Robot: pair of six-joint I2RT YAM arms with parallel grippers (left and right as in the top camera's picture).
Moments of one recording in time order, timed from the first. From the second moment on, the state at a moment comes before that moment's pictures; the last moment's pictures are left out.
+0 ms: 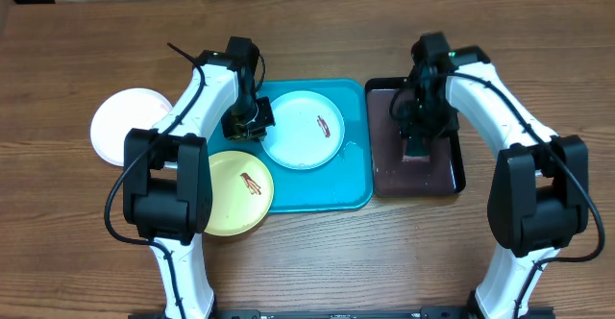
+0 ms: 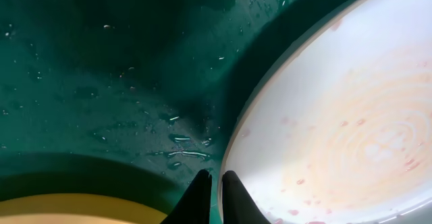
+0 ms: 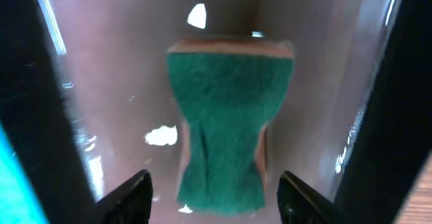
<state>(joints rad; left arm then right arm) -0.18 2.12 1.60 -1.07 0.14 -0.44 0.20 2.01 1.52 -1.08 -0.04 0.16</state>
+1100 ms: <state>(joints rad) -0.18 2.12 1.60 -1.07 0.14 -0.44 0.20 2.01 1.41 -0.93 -0.07 0.17</state>
